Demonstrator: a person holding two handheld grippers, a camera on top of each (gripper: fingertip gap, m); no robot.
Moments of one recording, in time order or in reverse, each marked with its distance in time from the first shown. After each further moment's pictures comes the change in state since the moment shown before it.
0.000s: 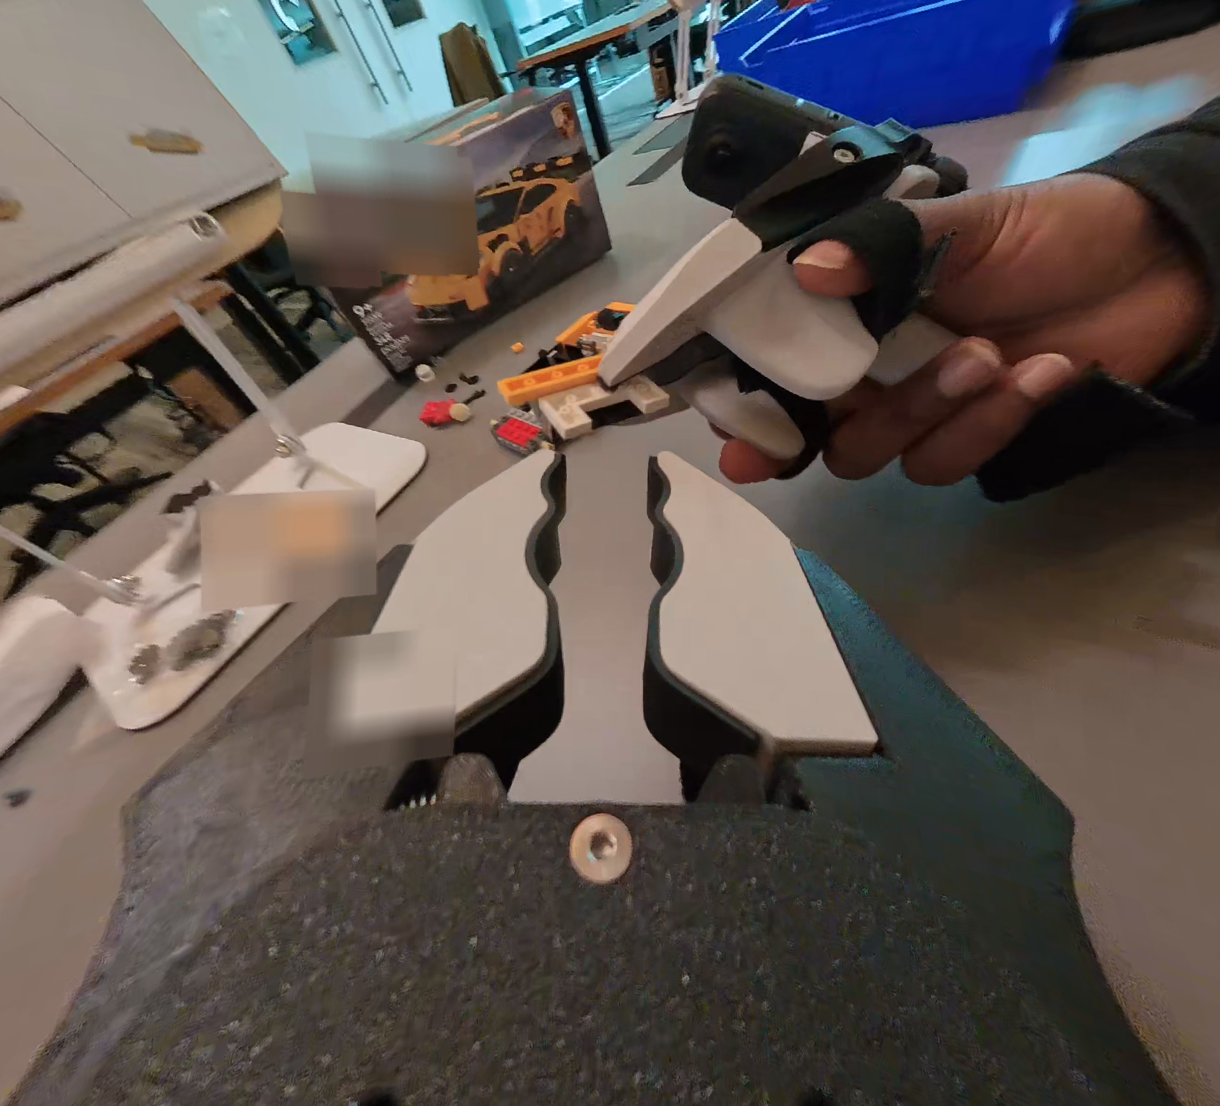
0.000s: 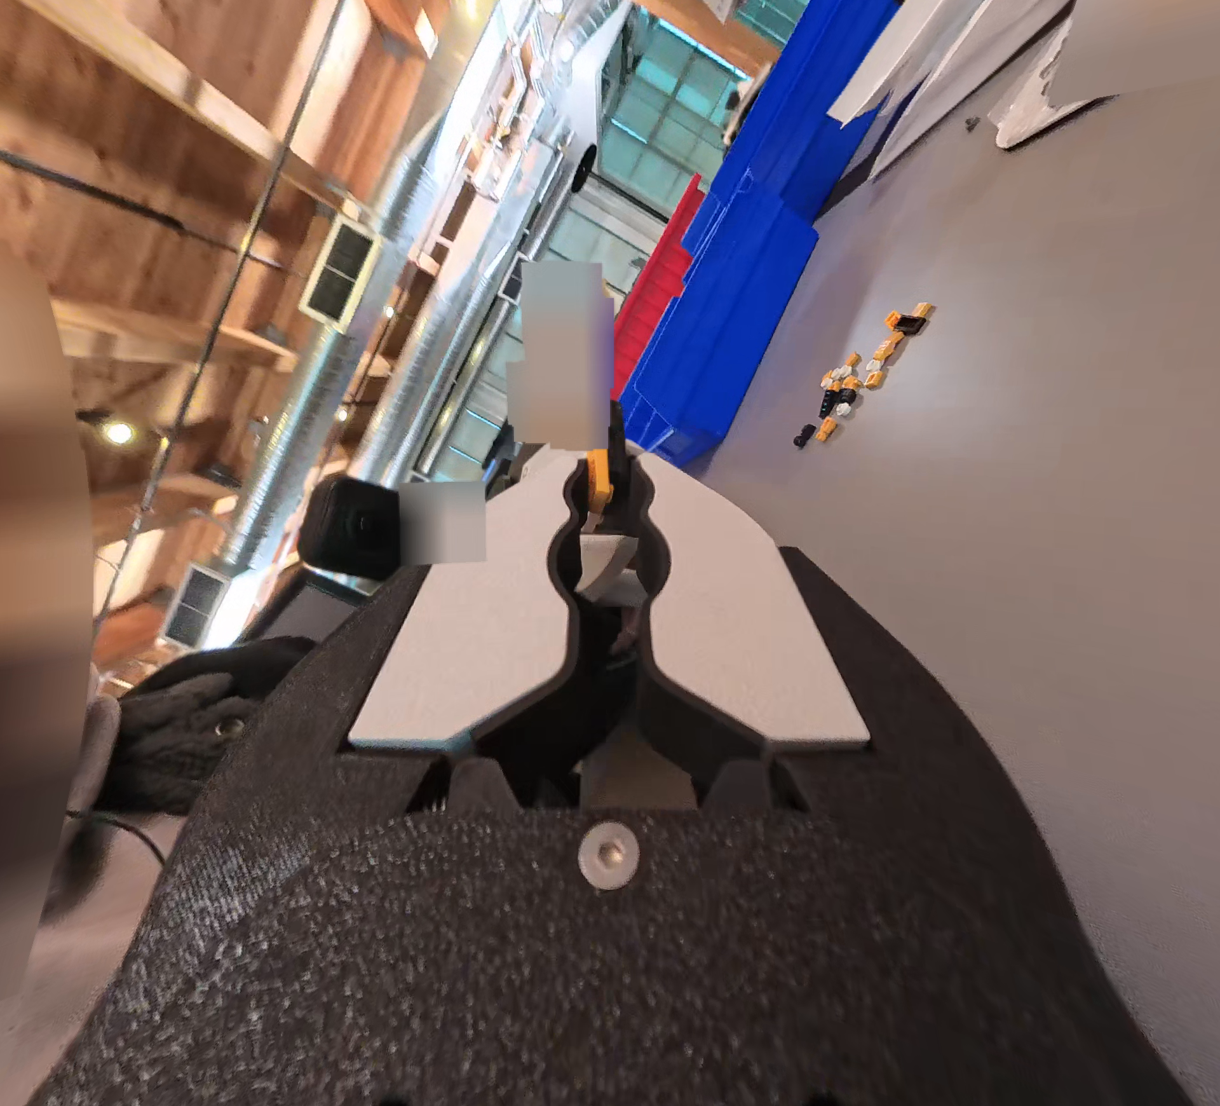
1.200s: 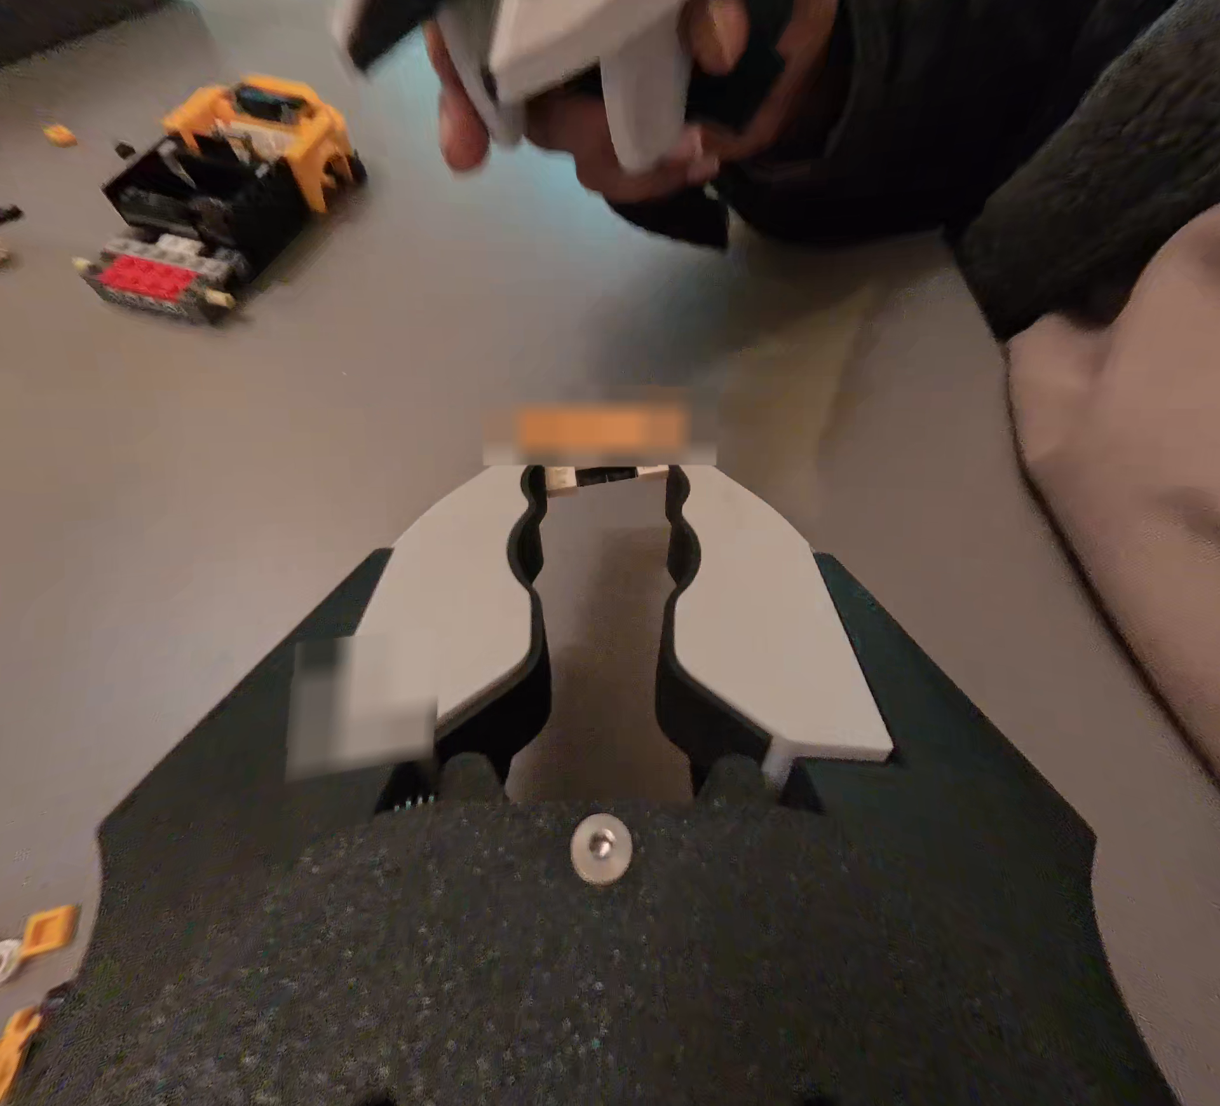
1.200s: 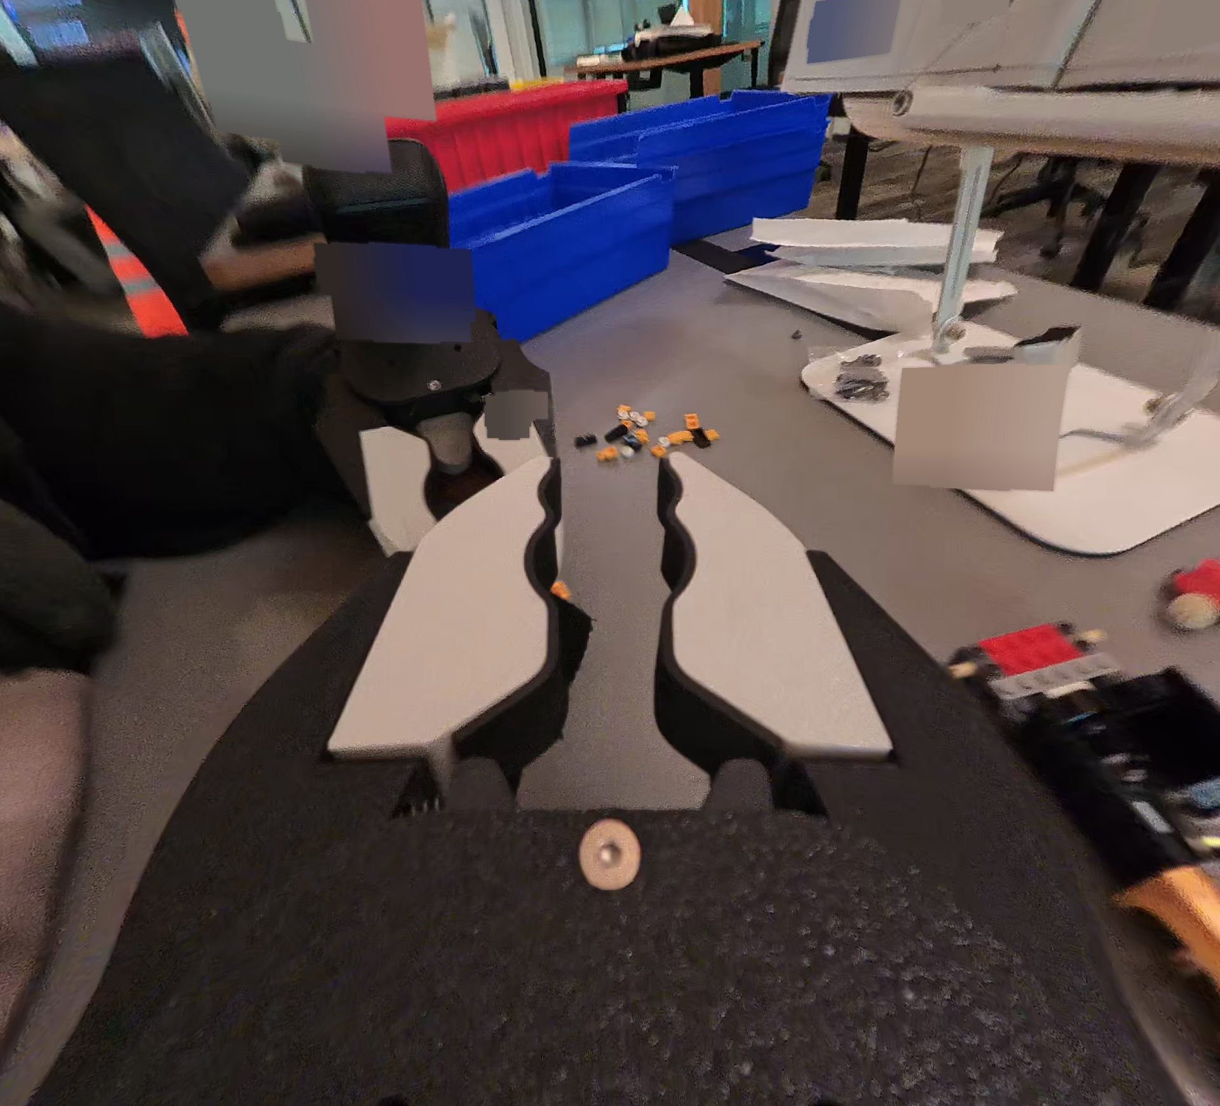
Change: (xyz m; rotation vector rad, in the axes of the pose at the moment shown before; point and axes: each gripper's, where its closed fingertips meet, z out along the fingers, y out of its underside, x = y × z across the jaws) left arm 0.039 0.050 -0.017 -0.235 0.656 -0.191; right arm -0.007 -0.016 -0.005 -0.240 0.242 -0.971
